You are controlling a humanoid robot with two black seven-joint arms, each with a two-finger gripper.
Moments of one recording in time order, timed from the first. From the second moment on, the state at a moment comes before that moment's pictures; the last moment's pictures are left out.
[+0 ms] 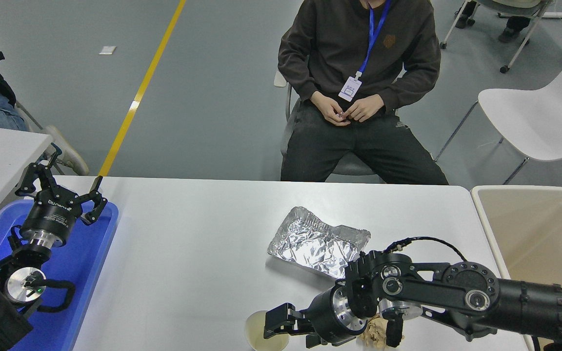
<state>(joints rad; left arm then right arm) -0.56 0.46 -0.57 -0.39 -0.24 -0.70 -0.60 0.87 -0.24 0.10 1.46 -0.68 0.23 -0.57</state>
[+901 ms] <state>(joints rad) -0.56 0.46 -0.57 -0.39 -0.24 -0.70 -0.60 0.84 -0.23 0.09 1.44 -0.81 0.25 -0.52</state>
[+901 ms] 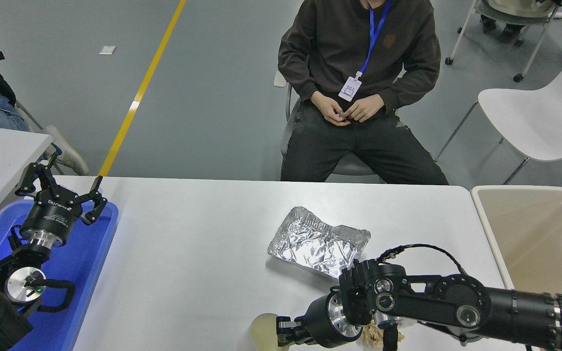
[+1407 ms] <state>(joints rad) -0.56 0.46 -0.57 -0.39 -0.24 -0.70 -0.60 0.98 -0.38 0.10 1.49 -0.74 0.30 -0.50</state>
